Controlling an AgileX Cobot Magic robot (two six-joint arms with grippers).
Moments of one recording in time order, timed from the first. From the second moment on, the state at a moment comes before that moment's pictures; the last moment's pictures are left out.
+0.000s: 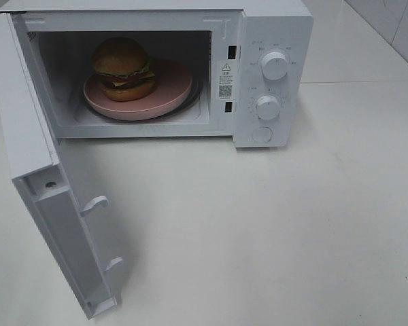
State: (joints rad) left arm 0.02 -0.01 -0.52 -0.15 1.07 0.06; right arm 0.09 0.03 -0.50 -0.15 0.97 0.13
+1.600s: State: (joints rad) left arm 0.02 -0.01 -0.52 -0.15 1.07 0.06; right arm 0.09 0.00 -0.50 -0.14 0.97 0.13
